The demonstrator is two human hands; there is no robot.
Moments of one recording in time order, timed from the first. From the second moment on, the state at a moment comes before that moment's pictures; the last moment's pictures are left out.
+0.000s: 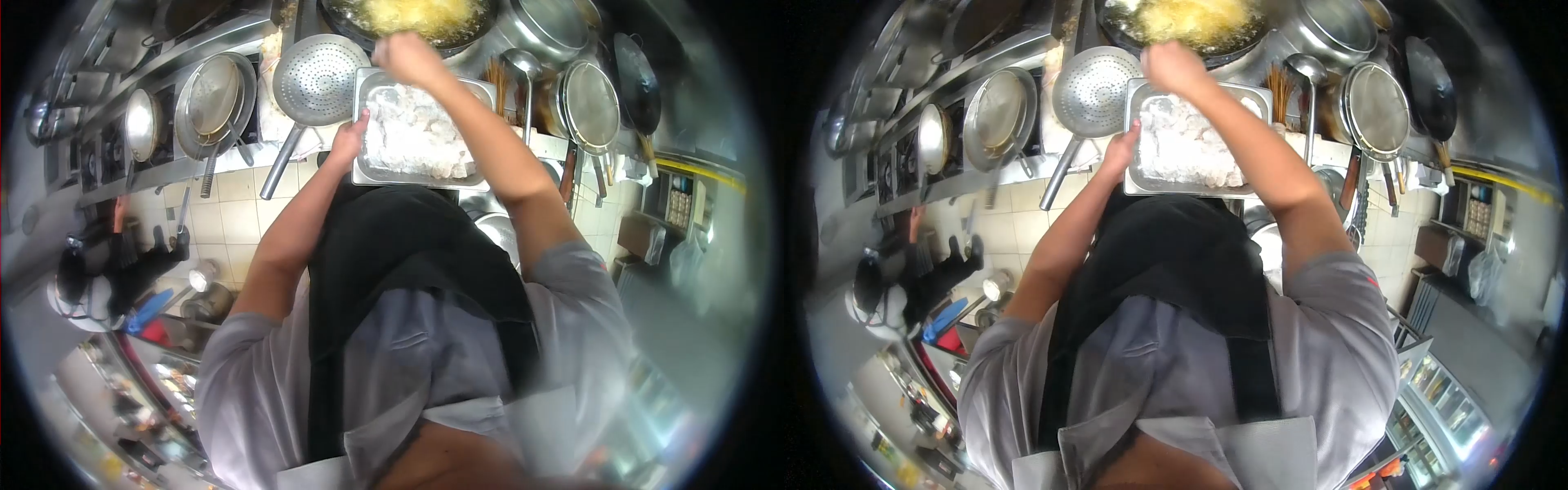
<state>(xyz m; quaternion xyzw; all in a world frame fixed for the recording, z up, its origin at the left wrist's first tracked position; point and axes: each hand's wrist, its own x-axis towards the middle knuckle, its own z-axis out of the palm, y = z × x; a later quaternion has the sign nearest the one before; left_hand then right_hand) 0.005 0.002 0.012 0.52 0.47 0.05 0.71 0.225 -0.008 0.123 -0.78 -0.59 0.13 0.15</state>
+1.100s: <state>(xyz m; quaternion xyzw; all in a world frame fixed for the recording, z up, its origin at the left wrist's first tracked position) 0.006 -0.002 0.013 0.49 0.43 0.08 0.76 0.217 -0.092 0.080 -0.68 -0.08 0.39 0.62</state>
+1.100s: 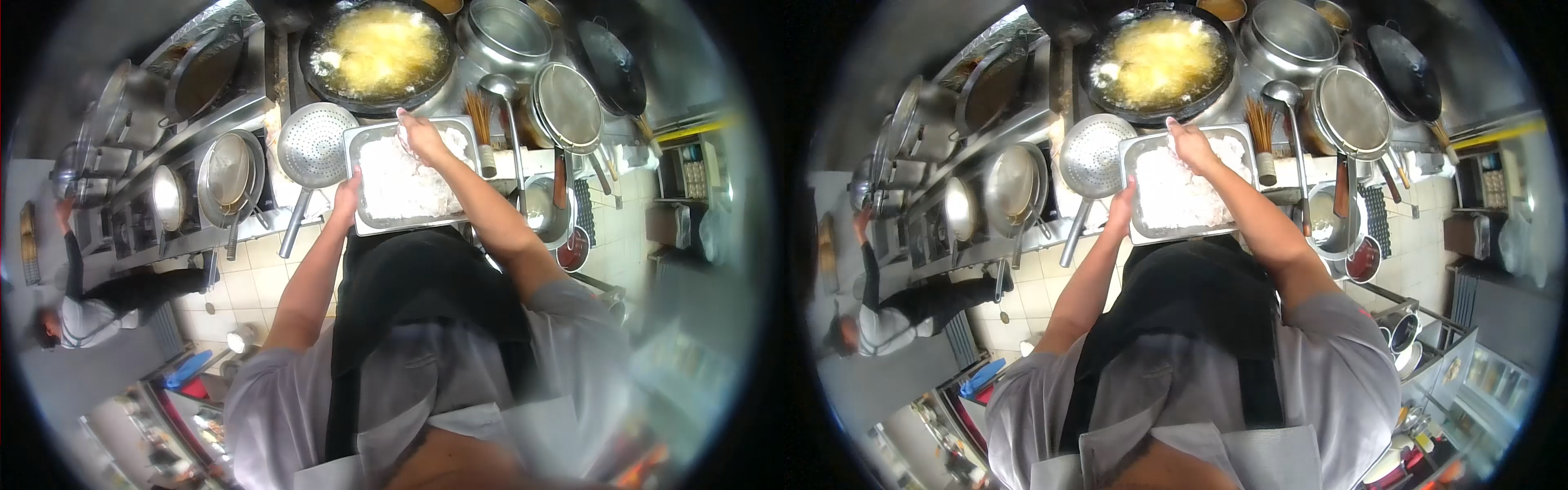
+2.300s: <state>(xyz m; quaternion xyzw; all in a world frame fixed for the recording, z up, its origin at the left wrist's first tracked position) 0.008 -0.003 0.017 0.49 0.45 0.07 0.75 0.423 -0.026 0.104 -0.91 -0.40 0.10 0.08</state>
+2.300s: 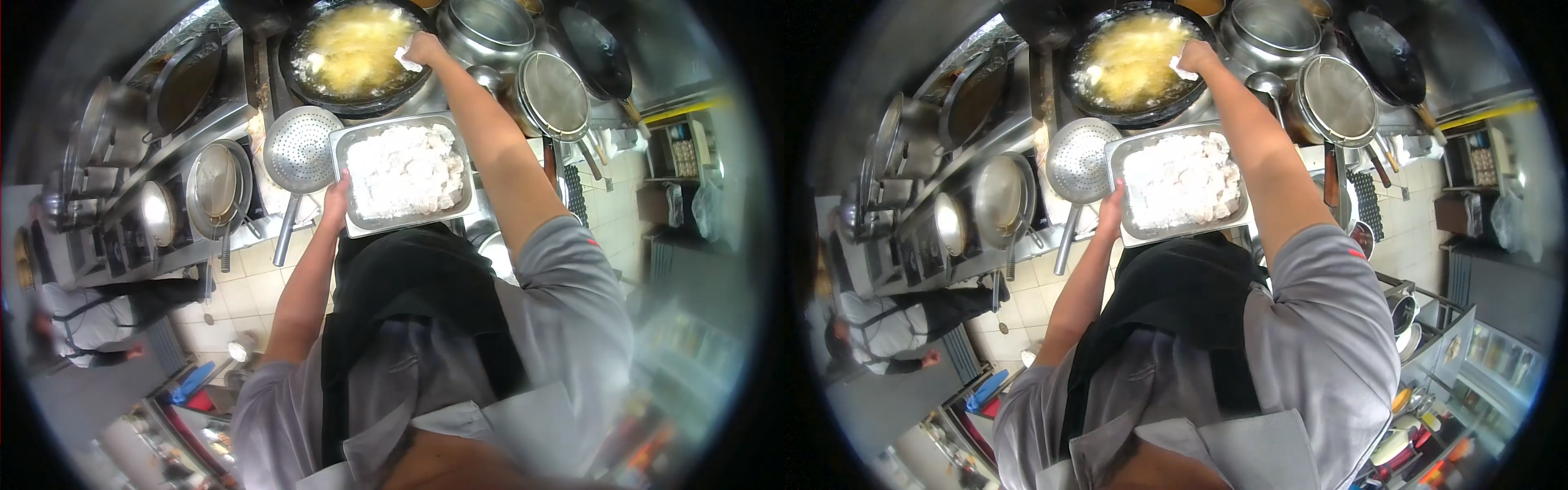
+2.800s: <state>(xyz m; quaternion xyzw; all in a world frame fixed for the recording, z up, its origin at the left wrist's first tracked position) 0.010 -0.007 0.027 0.49 0.45 0.07 0.74 0.334 -0.151 0.181 -0.89 -0.42 0.08 0.14</state>
